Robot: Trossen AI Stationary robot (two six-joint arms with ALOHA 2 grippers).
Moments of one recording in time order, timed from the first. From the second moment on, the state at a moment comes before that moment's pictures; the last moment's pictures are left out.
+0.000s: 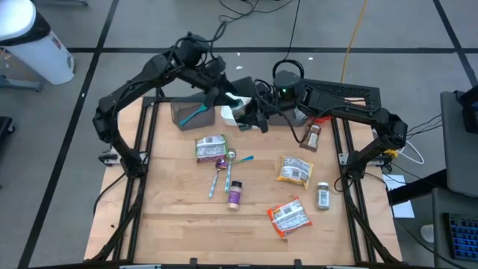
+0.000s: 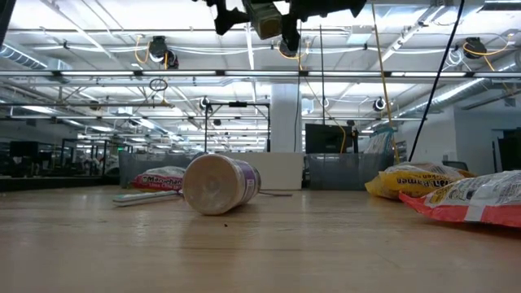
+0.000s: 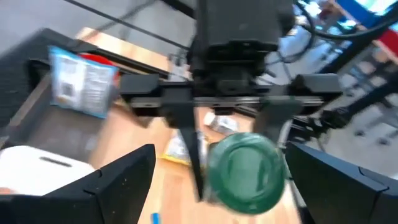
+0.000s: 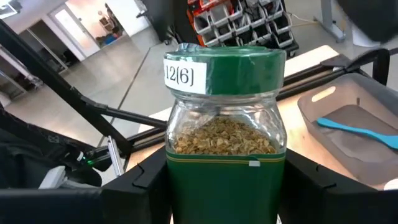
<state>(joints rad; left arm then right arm) 0.57 1.67 1.93 -0.84 0.77 -0.05 -0.37 1.54 1.42 -0.14 -0.53 0.33</state>
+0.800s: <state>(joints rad) 0.51 1.71 1.94 -0.94 0.72 0.01 -0.37 1.54 1.42 -0.17 -0.56 0.30</state>
